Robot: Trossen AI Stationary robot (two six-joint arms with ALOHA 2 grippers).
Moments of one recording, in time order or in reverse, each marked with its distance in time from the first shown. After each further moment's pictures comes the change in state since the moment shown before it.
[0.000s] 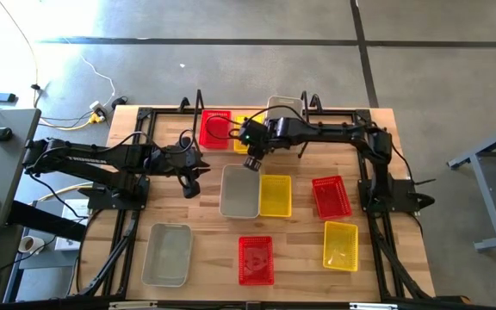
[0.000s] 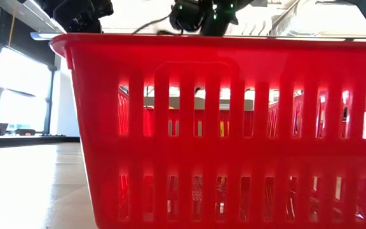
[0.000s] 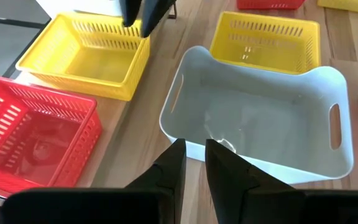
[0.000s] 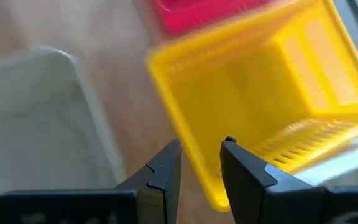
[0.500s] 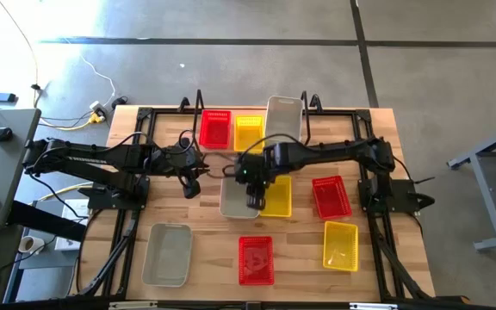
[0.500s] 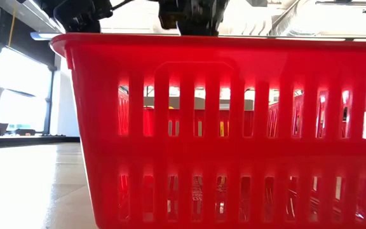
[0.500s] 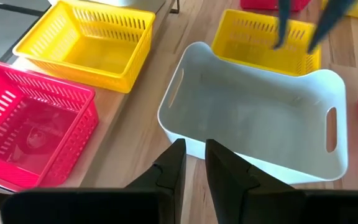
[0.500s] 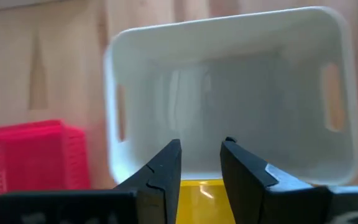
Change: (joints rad) left arm 0.000 0.000 0.000 -0.016 0.000 -0.067; right arm 0.225 -0.002 0.063 -0.111 -0.275 0.031
